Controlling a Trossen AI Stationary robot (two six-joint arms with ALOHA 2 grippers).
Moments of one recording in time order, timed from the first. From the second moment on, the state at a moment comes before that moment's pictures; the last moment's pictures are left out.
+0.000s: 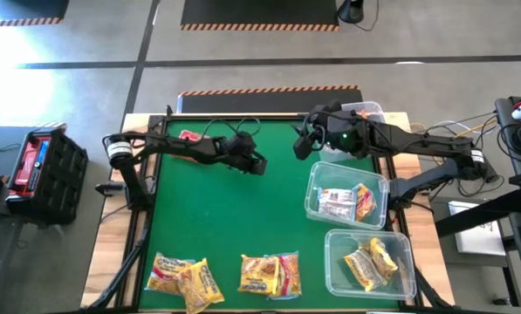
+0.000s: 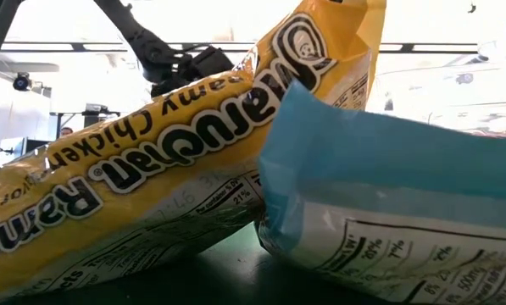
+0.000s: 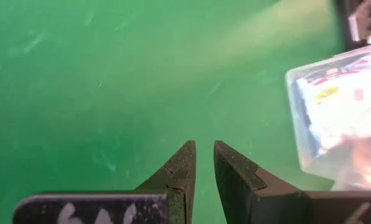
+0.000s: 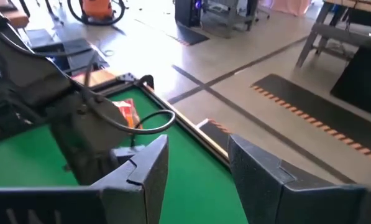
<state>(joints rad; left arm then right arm) 0.32 1.79 1.00 -0.03 0.19 -0.89 -0.14 1.28 1.32 -0.42 0.50 0.17</state>
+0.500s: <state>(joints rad) -0.14 1.65 1.02 -0.25 0.15 -1.25 -0.14 1.28 1.32 -0.51 0.37 0.10</state>
